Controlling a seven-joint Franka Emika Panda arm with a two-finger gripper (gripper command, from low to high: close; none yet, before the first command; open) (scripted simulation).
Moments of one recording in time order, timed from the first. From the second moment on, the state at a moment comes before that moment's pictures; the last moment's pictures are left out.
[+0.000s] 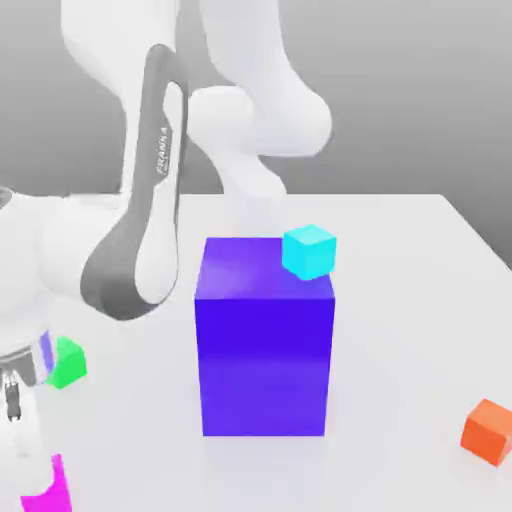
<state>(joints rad) -0.36 0.50 -0.10 -2.23 0.12 2.73 1.36</state>
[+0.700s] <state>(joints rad) -0.48 0.12 -0.22 -2.53 -0.03 2.65 1.09</state>
